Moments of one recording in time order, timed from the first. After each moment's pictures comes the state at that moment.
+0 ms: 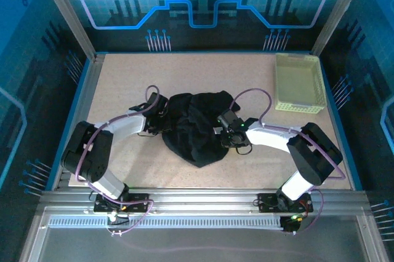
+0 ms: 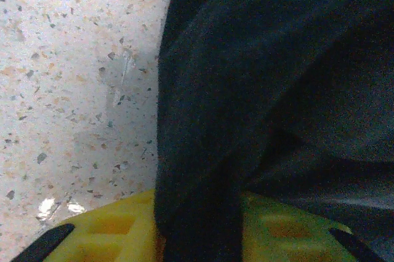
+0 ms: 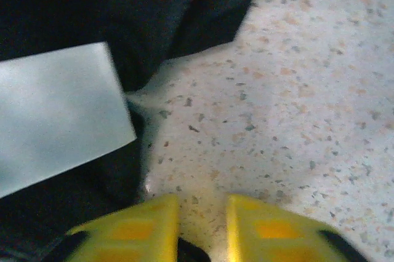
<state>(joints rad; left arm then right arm) -0.35 1.58 0.85 -0.42 0.03 -0.63 0.70 1.60 0.82 -0.47 0.10 0.67</state>
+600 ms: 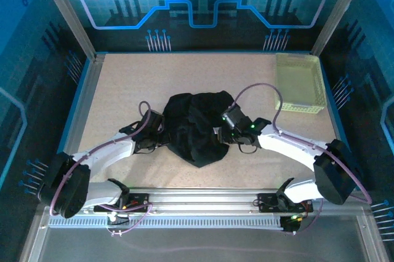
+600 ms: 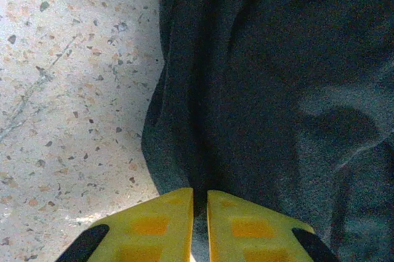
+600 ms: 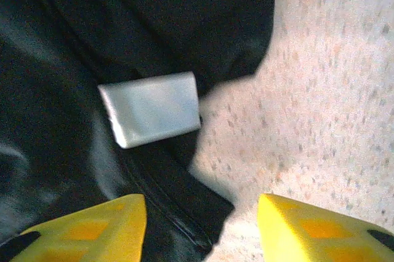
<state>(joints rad) -0.46 1.27 0.60 -0.39 0.04 -0.77 0.72 1.38 0.81 -0.54 0.11 0.67</state>
